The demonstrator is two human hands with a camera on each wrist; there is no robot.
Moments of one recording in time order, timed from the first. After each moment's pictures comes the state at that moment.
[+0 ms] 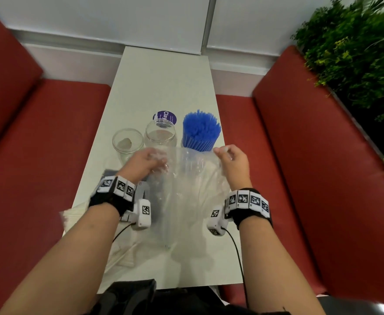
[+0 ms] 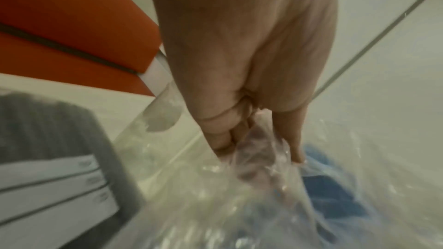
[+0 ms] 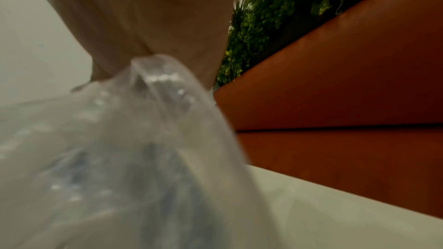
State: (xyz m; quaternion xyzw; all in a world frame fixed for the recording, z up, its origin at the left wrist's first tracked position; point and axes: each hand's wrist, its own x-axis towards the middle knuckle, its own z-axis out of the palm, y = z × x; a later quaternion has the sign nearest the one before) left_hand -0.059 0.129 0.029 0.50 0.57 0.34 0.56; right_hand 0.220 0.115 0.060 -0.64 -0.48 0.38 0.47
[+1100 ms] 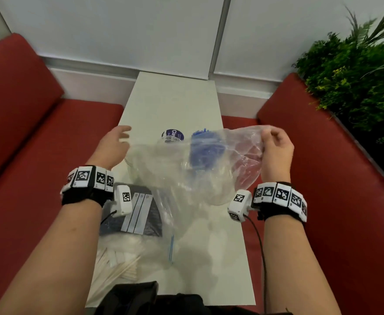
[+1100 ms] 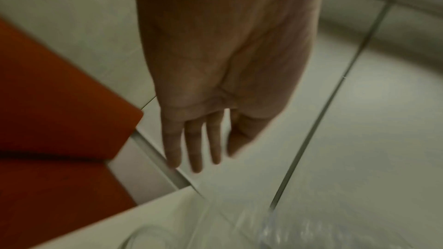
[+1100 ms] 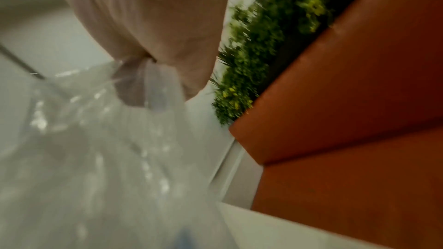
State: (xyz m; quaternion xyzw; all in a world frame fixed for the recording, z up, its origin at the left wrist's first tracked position) left_hand -0.133 0.149 0.112 0.53 0.67 0.38 0.36; right_hand 0.250 0.126 0.165 -0.58 -0.41 0.31 0.63
